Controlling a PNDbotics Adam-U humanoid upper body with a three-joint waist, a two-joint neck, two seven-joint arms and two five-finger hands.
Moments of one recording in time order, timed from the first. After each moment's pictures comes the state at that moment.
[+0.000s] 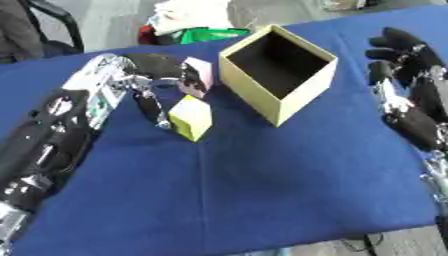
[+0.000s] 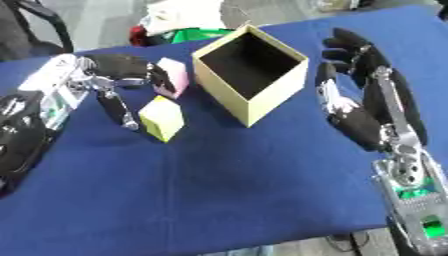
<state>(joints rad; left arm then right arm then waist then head) -0.99 0.32 -0.36 -1.02 -0.97 -0.53 -0.54 -0.26 -0.32 0.10 -1.93 0.17 -0.10 -0.06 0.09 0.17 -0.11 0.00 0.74</state>
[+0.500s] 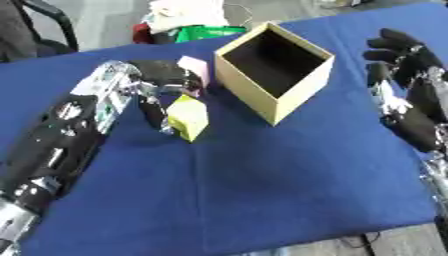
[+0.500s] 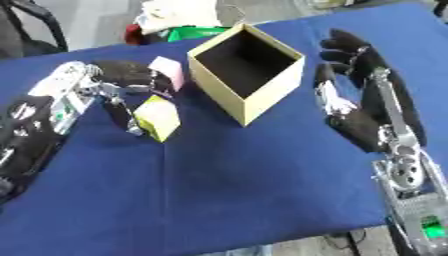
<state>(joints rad) -0.99 0.29 -0.35 -0.96 -1.01 -0.54 -0.52 -0.26 -0.32 0.11 -1.93 0.17 -0.10 -0.05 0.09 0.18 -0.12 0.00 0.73</state>
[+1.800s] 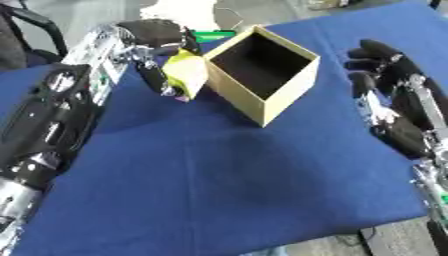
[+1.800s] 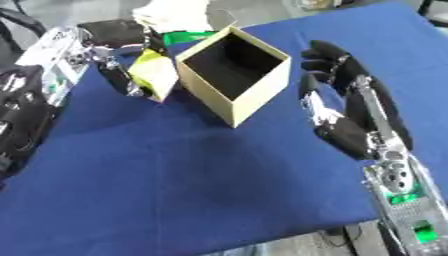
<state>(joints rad) -1.10 0.30 -0.25 -0.97 -1.08 -0.46 -0.43 -0.26 -0.31 0.17 -1.92 0.14 -0.11 0.02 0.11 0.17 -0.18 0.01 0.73</state>
